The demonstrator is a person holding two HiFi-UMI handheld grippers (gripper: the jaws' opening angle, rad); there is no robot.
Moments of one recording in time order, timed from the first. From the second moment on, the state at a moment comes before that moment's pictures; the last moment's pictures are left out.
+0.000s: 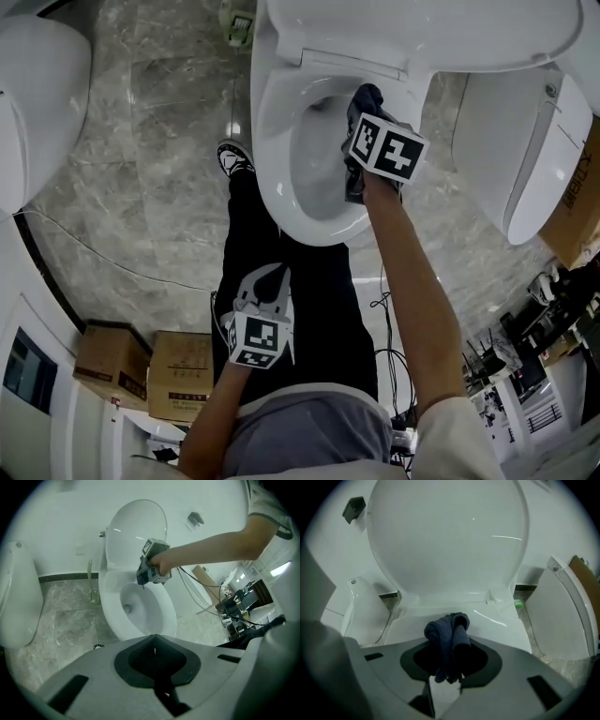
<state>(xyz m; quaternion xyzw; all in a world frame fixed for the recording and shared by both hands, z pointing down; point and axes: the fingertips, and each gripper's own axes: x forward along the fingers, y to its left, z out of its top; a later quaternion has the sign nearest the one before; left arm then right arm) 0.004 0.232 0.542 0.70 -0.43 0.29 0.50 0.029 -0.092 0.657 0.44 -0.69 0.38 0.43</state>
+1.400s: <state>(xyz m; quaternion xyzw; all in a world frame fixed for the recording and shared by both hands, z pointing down) -0.100 0.251 0.552 0.62 -0.53 0.20 0.55 -0.074 -0.042 0.666 0.30 -0.76 0.12 0.57</state>
